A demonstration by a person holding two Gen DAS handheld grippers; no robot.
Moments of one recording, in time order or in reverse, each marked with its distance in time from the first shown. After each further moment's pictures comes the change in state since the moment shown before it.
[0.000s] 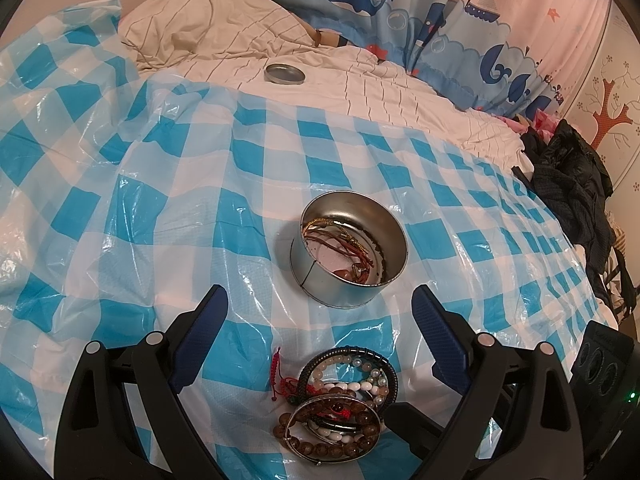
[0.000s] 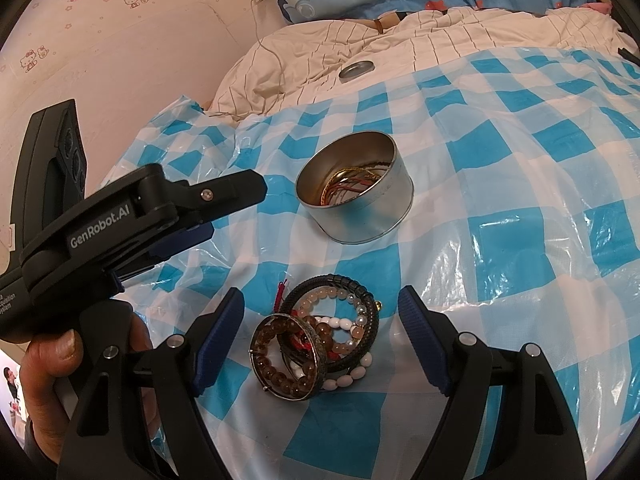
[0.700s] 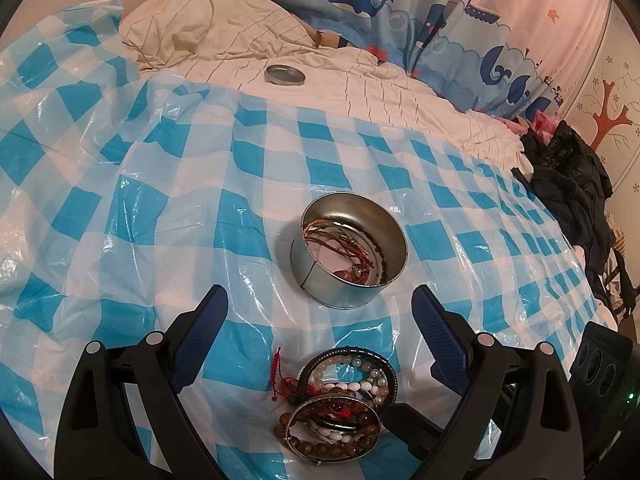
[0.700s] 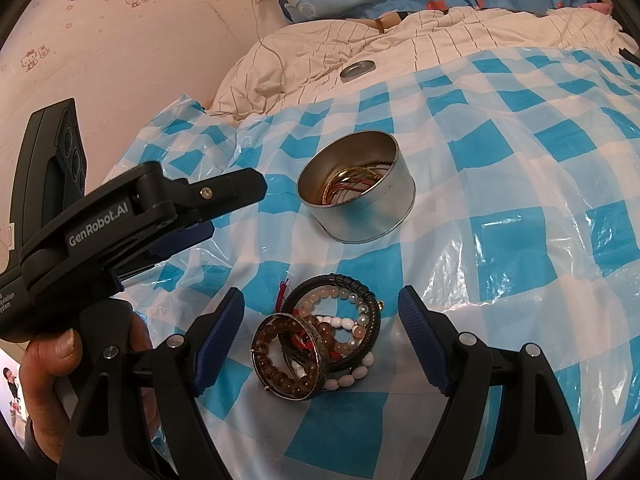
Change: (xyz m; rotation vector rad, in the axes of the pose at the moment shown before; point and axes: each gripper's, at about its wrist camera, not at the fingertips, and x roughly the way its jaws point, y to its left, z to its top) left arm -0.001 0.001 -0.002 -0.001 -0.003 0.000; right arm 0.000 0.000 -0.001 0.000 -0.001 -0.001
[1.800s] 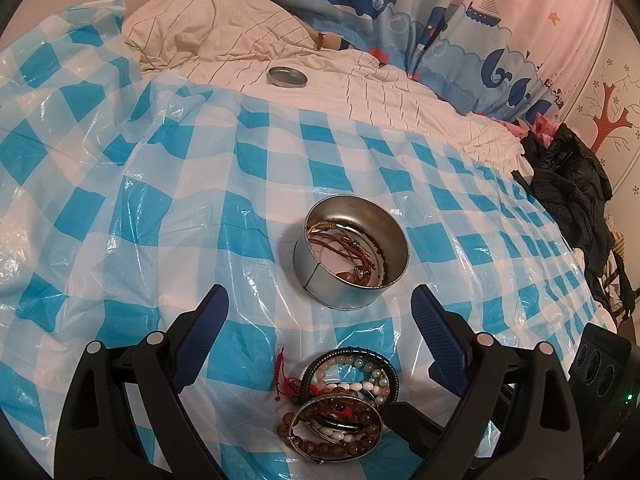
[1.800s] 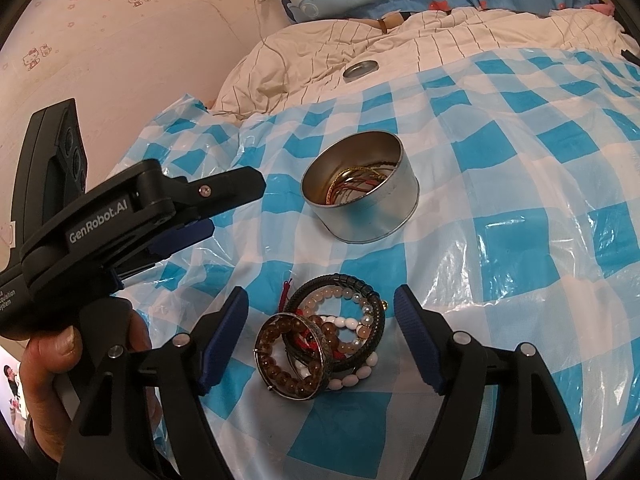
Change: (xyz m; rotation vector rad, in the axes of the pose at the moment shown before) left arm 0.000 0.002 0.000 0.000 -0.004 -0.001; right arm 0.001 0.002 -0.001 -0.004 0.001 0.006
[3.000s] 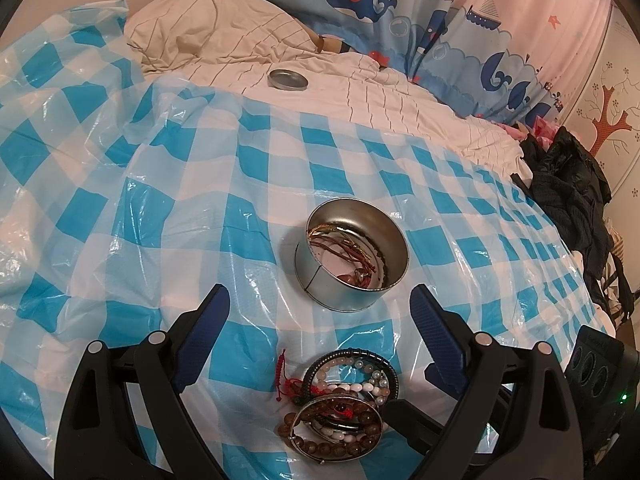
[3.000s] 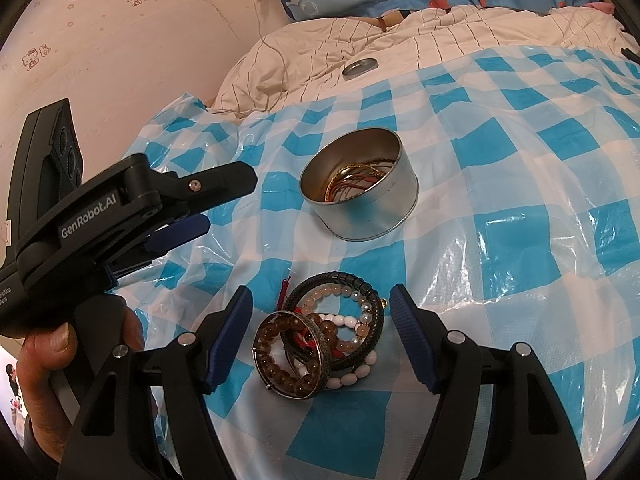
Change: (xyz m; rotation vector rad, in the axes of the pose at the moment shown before) left arm -0.004 0.004 0.000 -0.002 -0.010 0.000; right arm 0.002 0.003 -0.003 0.000 0.004 0.001
